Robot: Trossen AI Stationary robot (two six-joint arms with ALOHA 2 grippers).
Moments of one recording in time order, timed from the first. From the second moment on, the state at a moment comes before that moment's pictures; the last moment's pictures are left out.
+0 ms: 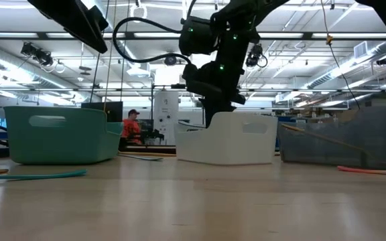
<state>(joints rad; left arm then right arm) -0.39 1.19 0.94 -0.63 -0.29 -0.28 -0.12 1.99 1.50 -0.75 0.22 0.36</state>
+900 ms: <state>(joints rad) -0.35 1.19 0.94 -0.75 -0.04 -0.43 0.06 1.87 1.51 -0.71 0.41 0.40</state>
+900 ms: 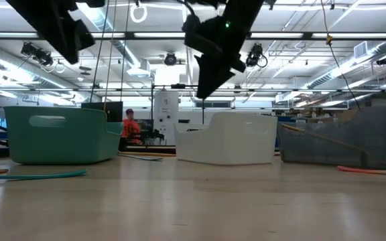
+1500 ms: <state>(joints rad) -0.72 1.30 0.94 -0.74 -0.16 -1.38 0.34 1.88 1.42 -0.32 0.51 0.21</state>
